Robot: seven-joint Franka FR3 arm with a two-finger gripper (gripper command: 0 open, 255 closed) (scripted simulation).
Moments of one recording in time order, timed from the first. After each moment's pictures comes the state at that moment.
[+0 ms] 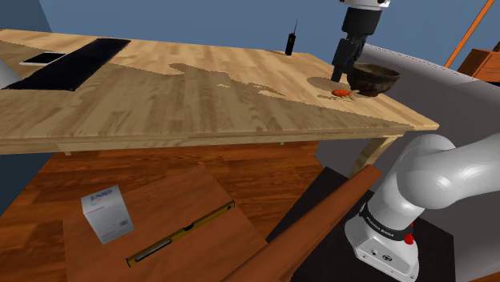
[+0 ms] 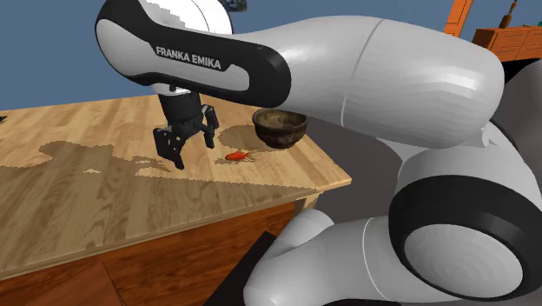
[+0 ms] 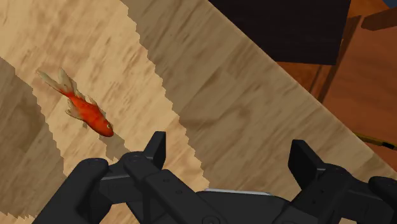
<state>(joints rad) -0.02 -0.82 -0.01 -2.28 -0.06 1.45 -0.05</state>
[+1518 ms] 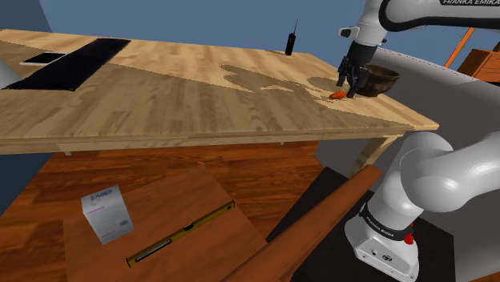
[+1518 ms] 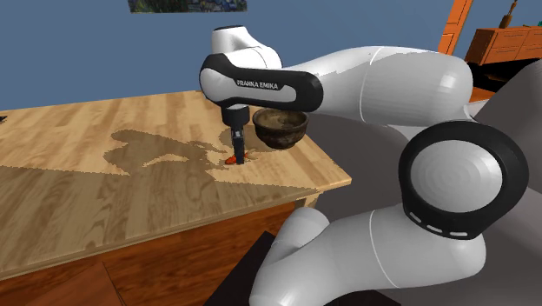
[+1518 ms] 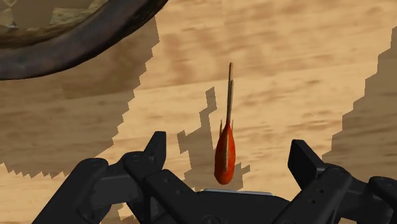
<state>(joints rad) 0.15 -0.84 -0.49 -2.43 -0.40 1.69 -0.91</state>
